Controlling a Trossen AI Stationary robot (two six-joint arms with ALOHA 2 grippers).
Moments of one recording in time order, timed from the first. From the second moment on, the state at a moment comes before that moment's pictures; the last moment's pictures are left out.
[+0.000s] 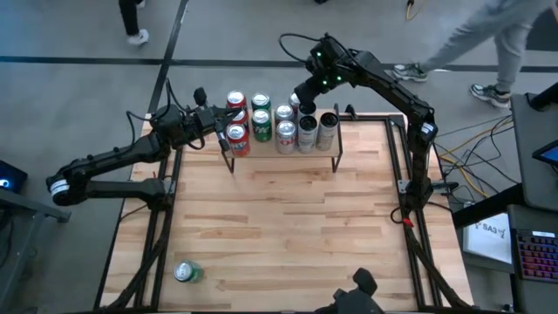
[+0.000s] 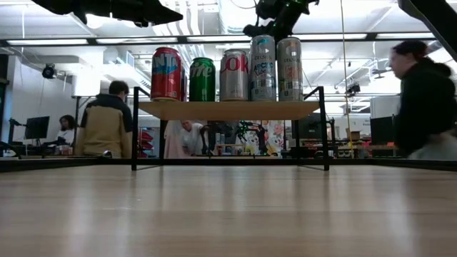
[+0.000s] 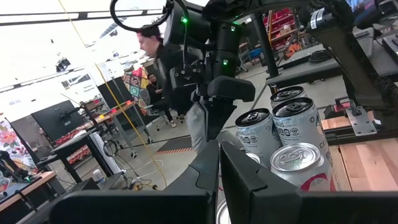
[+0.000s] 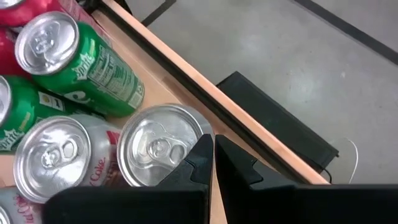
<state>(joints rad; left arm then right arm) 0.49 0.95 0.76 0.31 0.04 0.44 -0.67 1.95 2.20 -1.12 -0.09 0.17</state>
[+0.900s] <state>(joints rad) 0.49 0.95 0.76 0.31 0.04 0.44 -0.62 1.97 2.25 -1.05 -0.11 0.12</state>
